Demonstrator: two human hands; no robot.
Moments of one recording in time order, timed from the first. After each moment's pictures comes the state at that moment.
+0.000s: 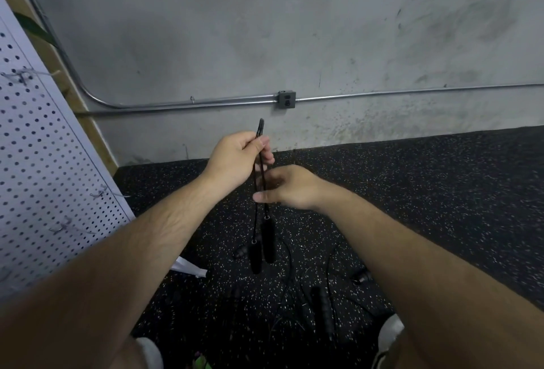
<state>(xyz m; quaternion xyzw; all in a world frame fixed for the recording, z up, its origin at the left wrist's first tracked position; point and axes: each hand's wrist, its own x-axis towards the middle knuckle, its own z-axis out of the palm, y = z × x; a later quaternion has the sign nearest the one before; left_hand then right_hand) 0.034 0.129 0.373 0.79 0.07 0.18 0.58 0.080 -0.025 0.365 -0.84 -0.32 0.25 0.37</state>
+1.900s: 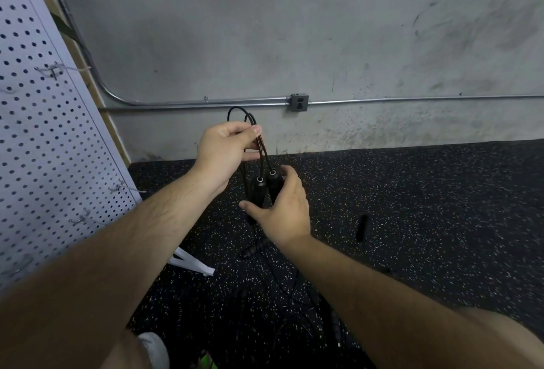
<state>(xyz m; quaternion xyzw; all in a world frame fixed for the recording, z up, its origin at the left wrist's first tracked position) 0.015 0.157 0.391 0.68 0.14 0.25 0.68 0.025 0.023 0.297 -0.88 -0.20 -0.06 0.43</state>
